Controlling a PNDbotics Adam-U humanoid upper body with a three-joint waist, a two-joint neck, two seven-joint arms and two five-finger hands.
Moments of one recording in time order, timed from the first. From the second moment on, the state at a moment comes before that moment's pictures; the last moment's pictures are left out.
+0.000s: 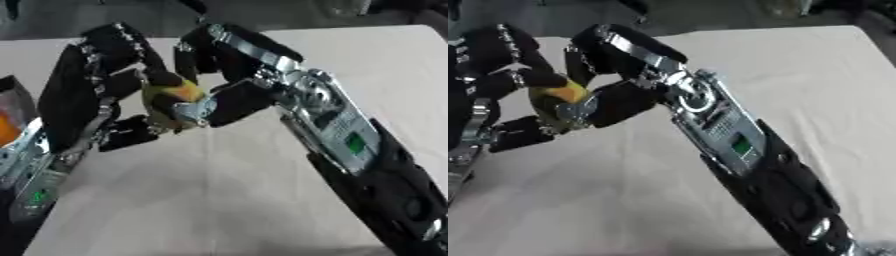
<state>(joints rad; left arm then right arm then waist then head) -0.64 0.45 -0.40 -1.80 -1.07 -0.46 0.63 -0.86 -0.20 0.45 -1.76 -0.09 0.24 0.28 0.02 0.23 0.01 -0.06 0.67</state>
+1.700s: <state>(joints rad) -0.64 0.44 -0.41 -1.79 -0.99 -0.44 0.59 -0.86 -0.20 0.44 -1.76 0.02 0.30 0.40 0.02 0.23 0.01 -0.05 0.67</state>
